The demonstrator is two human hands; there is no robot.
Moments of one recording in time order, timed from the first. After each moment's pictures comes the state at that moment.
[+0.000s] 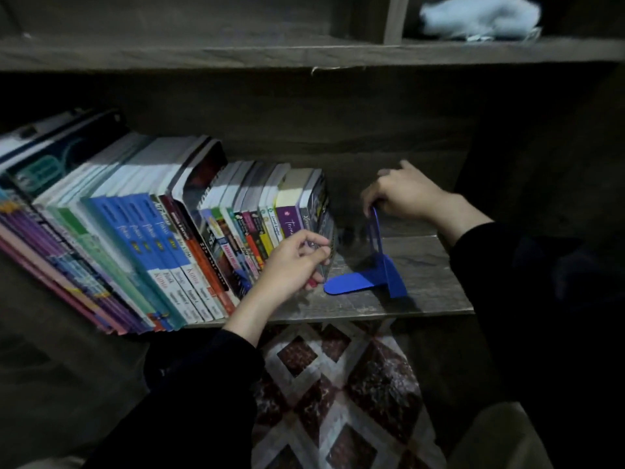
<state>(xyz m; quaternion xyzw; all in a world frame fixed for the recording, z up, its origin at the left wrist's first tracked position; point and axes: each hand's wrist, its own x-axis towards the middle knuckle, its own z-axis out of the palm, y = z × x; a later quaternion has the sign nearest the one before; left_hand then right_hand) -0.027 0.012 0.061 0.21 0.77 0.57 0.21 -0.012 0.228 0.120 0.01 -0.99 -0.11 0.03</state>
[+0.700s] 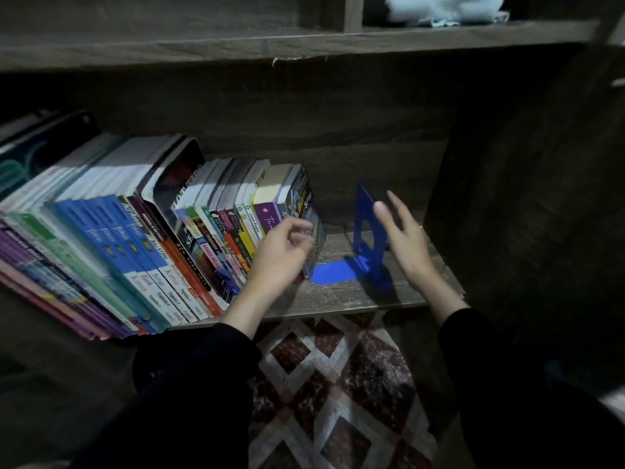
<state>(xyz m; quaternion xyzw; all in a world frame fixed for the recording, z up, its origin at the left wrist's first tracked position) -0.023 0.029 0.055 0.25 0.83 0.49 0.08 0.040 0.215 0.023 -0.27 -0.76 0.53 0.27</state>
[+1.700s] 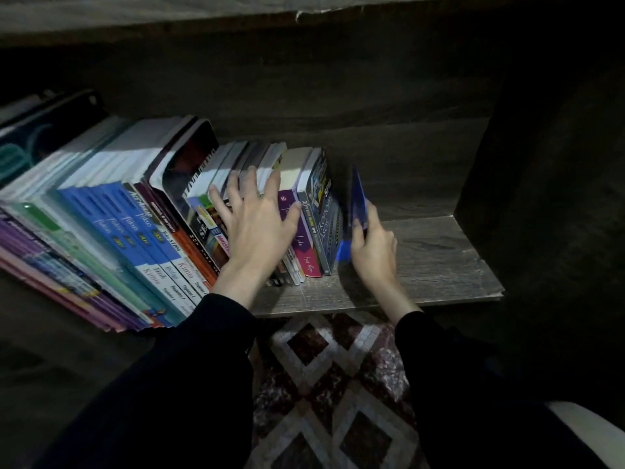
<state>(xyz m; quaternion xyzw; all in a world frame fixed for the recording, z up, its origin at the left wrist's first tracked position) -0.076 0.014 0.055 0.23 0.94 0.15 -0.19 -0.014 0.156 -0.014 -0.28 -0.83 0.39 0.28</state>
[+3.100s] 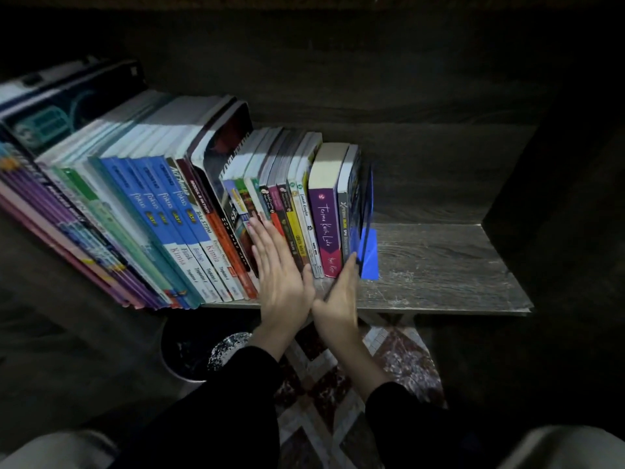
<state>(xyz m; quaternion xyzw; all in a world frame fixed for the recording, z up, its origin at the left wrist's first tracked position) -0.062 -0.013 -0.058 0.23 0.90 0.32 -0.17 -0.006 0.053 -0.070 -0.25 -0.79 0.53 0.17</state>
